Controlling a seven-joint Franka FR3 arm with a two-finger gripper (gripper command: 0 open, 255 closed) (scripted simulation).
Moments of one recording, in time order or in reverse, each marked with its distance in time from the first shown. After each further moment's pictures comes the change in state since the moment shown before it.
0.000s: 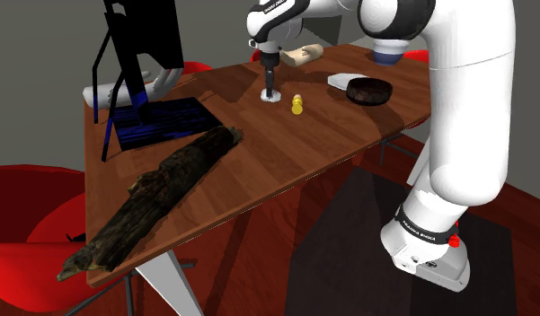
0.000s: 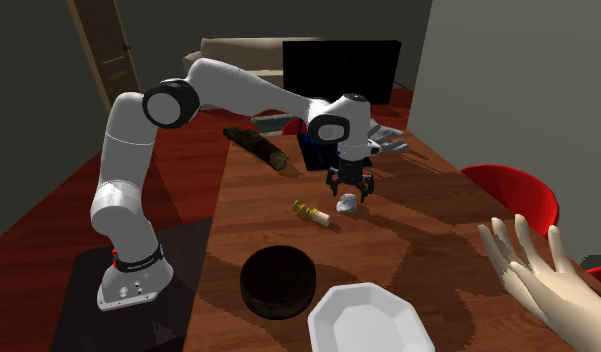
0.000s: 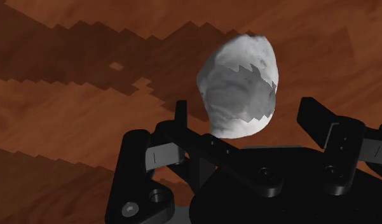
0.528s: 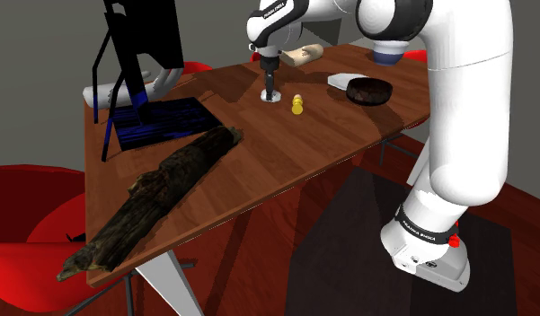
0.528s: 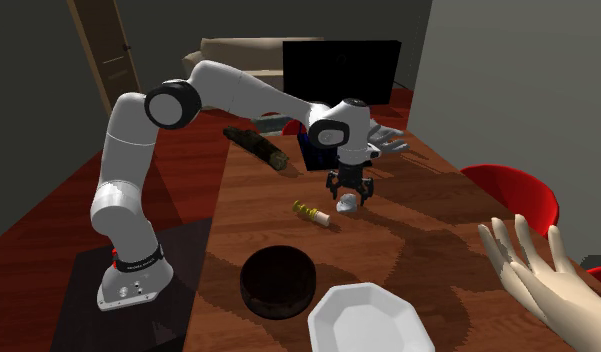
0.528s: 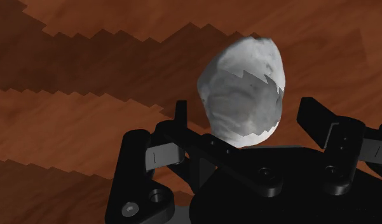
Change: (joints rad) arm 0.000 0.012 0.002 -0.017 0.005 0.029 -0.004
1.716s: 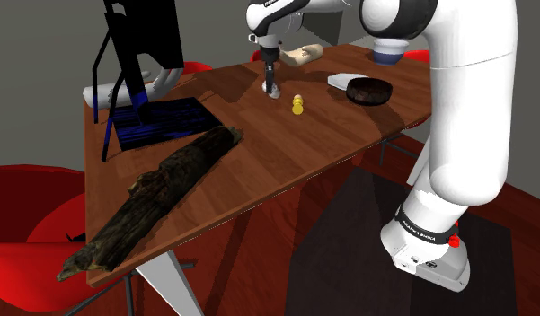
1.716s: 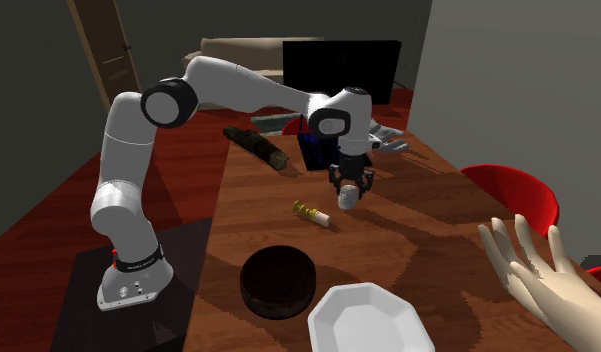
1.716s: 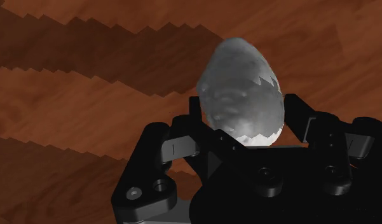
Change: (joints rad) arm -0.001 -0.022 -0.005 0.049 -0.010 -0.069 0.007
